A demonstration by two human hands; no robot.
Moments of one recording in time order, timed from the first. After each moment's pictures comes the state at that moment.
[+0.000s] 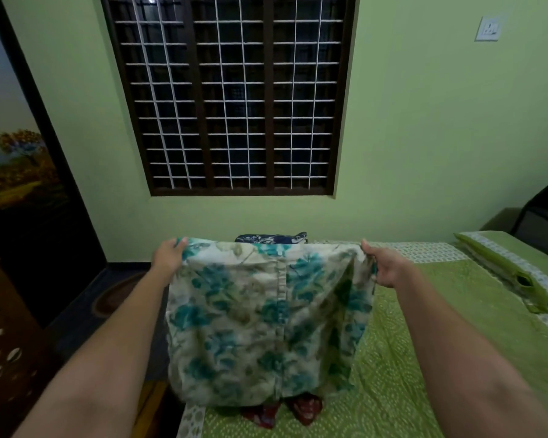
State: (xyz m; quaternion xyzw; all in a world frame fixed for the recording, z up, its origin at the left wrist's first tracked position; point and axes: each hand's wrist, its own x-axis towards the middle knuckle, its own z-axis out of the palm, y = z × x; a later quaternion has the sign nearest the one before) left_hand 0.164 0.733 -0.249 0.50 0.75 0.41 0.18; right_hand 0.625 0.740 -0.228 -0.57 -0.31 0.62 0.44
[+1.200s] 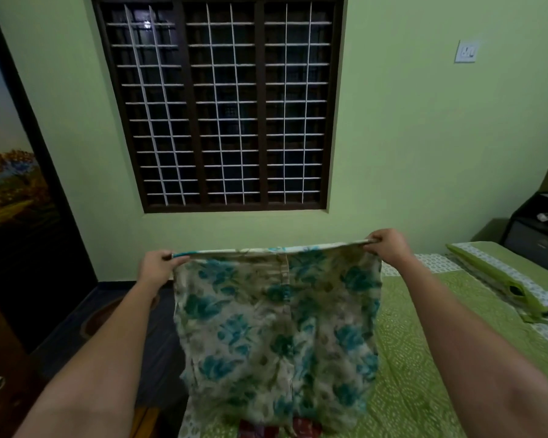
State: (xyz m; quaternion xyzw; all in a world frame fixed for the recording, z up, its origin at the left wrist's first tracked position) left_hand 0.171 0.715 -0.213 0.49 0.71 0.46 0.18; right_hand 0.648 0.756 -0.179 -0.69 -0.62 0.15 0.34
